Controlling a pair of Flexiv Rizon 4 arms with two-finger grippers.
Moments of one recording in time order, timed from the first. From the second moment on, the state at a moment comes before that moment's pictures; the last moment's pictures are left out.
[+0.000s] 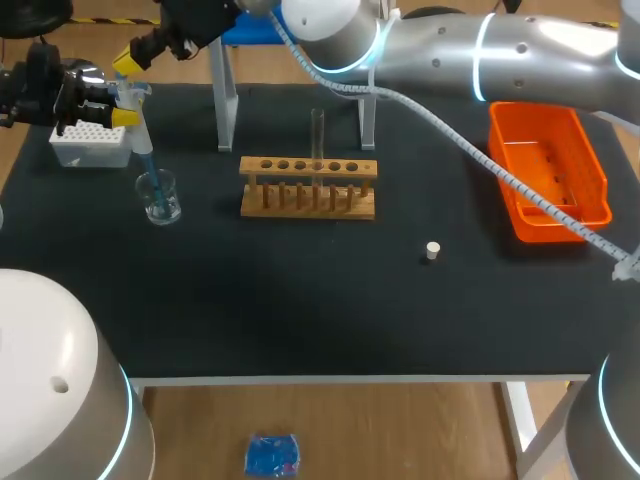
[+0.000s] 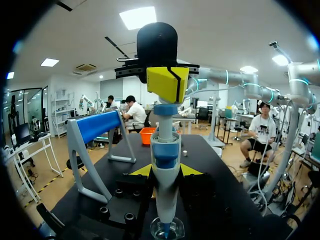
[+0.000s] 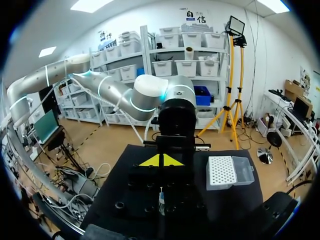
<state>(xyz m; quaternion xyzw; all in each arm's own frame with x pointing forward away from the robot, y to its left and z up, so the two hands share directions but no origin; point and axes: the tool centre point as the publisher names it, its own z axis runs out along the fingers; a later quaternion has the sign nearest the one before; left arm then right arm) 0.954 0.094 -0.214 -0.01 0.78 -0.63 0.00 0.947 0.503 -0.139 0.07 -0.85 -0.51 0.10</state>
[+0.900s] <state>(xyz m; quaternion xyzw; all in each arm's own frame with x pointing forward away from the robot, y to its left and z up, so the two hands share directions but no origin) 0.955 0.095 -0.214 -0.01 0.78 -0.63 0.01 0.945 0.499 -0.153 0.06 -0.86 -0.49 0.11</state>
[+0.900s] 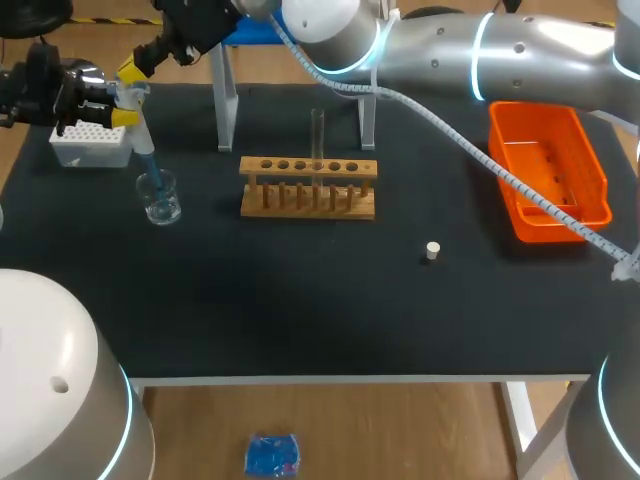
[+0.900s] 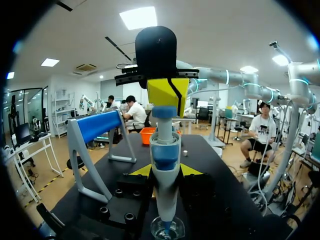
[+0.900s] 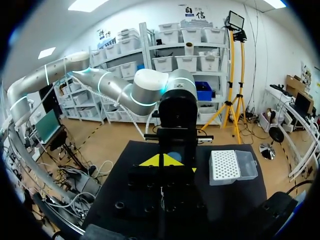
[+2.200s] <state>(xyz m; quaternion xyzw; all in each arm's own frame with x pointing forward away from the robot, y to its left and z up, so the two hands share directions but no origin) 0.954 0.094 -0.214 -0.01 0.78 -0.63 0.00 0.949 0.505 -0.134 0.07 -0.85 -0.51 0.10</state>
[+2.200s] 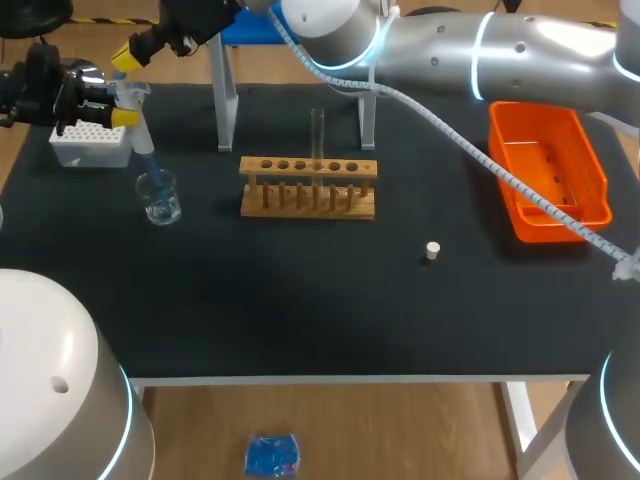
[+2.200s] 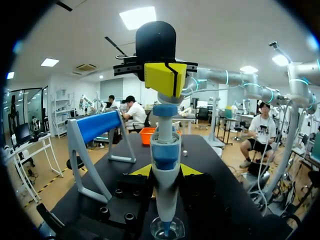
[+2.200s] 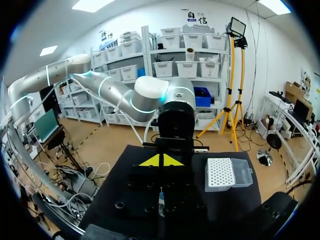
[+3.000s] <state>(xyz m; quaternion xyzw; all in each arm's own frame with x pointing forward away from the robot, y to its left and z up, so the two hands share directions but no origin) 0.954 0.094 -0.215 -0.01 0.78 -0.63 0.00 0.952 0.506 -0.145 0.07 -0.86 -0.49 0.11</state>
